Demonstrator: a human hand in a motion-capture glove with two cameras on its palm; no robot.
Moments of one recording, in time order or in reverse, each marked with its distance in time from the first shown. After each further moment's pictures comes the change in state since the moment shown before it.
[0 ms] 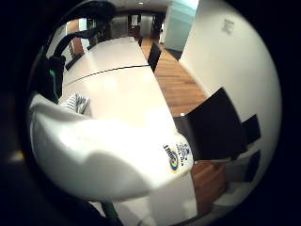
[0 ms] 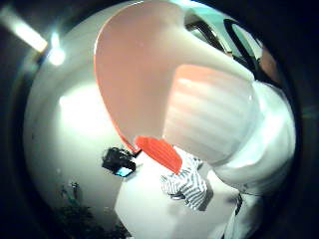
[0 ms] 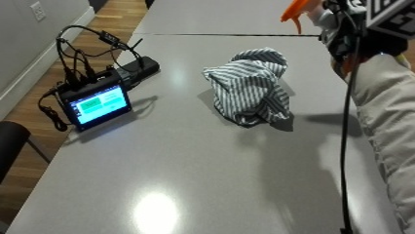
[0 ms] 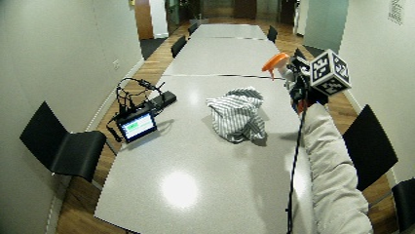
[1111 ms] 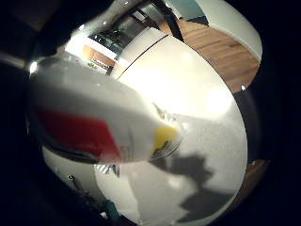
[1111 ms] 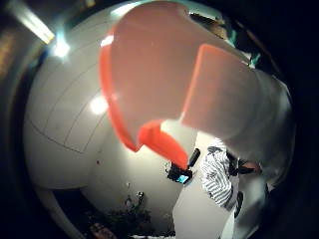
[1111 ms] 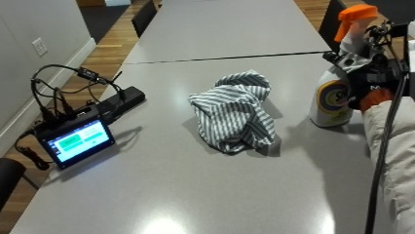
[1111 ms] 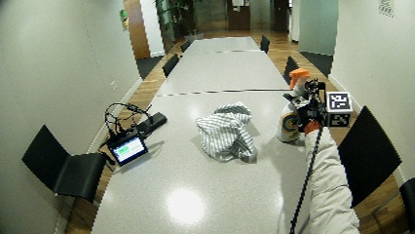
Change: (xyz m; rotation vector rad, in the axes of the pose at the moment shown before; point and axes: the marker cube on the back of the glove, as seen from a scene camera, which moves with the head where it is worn) arm 0.051 0.048 0.037 -0.119 -0.663 0.269
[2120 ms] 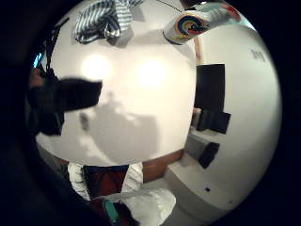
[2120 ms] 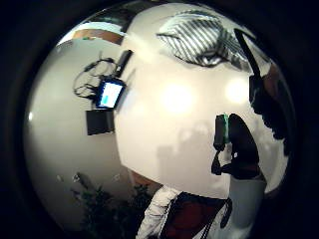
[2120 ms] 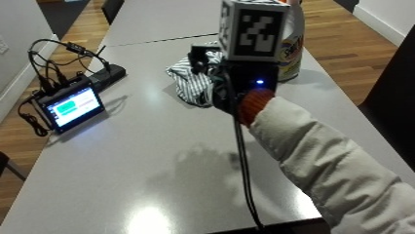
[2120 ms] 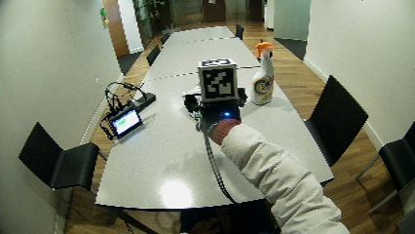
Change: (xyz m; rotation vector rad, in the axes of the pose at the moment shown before) arm -0.157 0.136 0.193 -0.607 1.082 -0.165
